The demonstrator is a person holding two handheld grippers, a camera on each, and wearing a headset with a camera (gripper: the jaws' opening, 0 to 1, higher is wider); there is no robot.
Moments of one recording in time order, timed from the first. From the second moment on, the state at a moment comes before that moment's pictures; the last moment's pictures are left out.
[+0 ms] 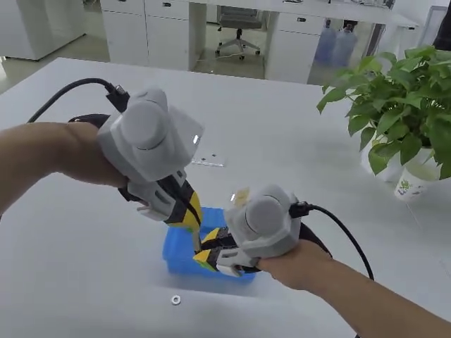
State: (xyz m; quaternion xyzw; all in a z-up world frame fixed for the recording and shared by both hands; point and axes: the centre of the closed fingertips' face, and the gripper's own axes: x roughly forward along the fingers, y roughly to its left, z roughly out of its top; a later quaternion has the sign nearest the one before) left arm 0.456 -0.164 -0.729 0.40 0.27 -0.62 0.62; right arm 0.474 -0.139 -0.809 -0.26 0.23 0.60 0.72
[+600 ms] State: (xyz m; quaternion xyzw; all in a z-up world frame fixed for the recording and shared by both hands) left arm 0.452 -0.156 -0.725 0.41 0.27 -0.61 0.62; right arm 0.466 -0.132 -0.804 -0.27 0.23 0.61 0.71
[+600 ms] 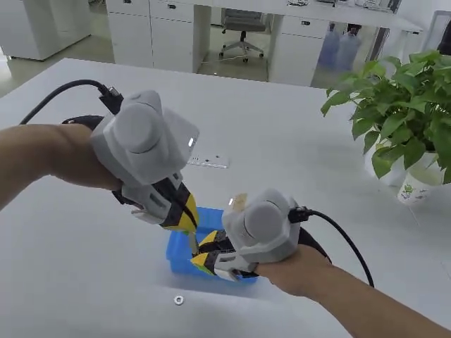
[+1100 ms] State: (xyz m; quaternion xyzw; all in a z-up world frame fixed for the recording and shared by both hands) left arm 0.442 -0.145 -0.735 0.40 0.28 -0.61 0.62; right arm 0.452 -0.120 -0.814 -0.27 0.23 0.62 0.70
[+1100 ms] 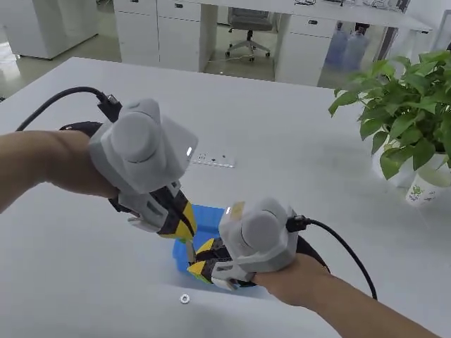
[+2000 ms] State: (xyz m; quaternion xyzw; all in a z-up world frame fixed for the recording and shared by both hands) left arm 0.425 -0.142 -0.767 0.39 0.31 -0.62 0.60; right arm 0.433 -0.114 -0.846 -0.24 0.25 0.63 0.69
